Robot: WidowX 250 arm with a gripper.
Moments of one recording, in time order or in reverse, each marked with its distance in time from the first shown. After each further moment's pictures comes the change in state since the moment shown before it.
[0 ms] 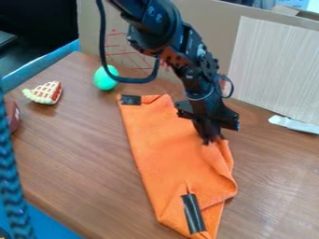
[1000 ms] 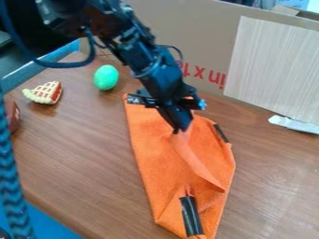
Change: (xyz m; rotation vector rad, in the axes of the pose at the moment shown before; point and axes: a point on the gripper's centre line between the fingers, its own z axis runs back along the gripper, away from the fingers) arm -0.034 0.027 0.073 -0.240 0.033 0.030
